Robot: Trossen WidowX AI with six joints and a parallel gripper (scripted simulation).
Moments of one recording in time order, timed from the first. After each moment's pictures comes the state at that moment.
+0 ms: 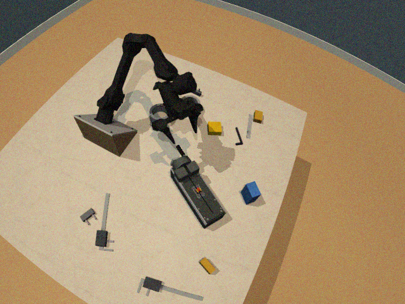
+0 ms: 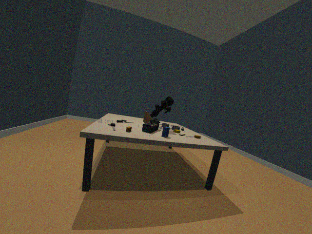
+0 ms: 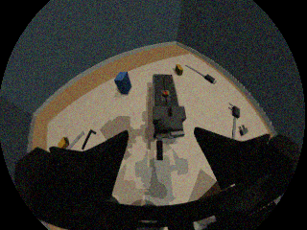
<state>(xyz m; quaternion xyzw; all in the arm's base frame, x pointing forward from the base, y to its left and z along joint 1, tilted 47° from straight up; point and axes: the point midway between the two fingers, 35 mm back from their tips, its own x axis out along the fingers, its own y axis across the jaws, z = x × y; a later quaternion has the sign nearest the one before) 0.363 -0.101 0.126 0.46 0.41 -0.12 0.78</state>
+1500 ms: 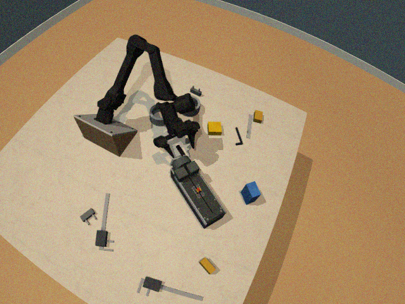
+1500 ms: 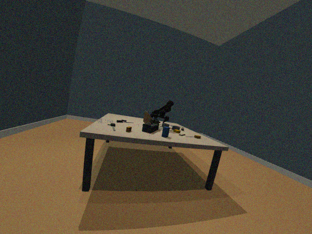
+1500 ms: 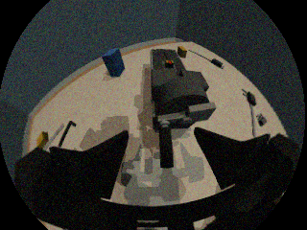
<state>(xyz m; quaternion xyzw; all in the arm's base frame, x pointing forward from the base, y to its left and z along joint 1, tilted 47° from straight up) 0.371 -0.018 0.051 0.47 0.41 -0.12 0.77</state>
